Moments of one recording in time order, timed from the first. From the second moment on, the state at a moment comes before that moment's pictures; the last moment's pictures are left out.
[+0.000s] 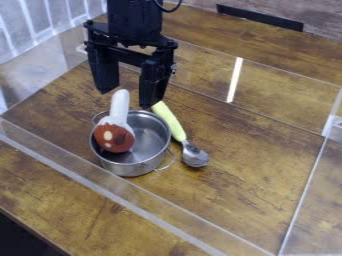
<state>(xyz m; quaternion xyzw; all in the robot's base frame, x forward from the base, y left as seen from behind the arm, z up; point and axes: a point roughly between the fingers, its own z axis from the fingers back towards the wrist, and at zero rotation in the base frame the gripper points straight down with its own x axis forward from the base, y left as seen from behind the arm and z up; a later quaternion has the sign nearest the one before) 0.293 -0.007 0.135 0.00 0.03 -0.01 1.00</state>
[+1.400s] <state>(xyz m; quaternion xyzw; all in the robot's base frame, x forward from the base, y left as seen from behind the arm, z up) 0.294 0.023 0.050 0.03 0.05 0.00 1.00</state>
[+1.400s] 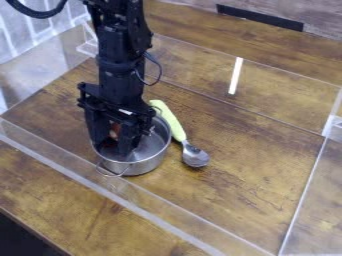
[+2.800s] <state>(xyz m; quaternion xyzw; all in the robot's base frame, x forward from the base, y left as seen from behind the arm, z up) 0.312 0.048 0.041 0.01 0.03 0.01 1.00</state>
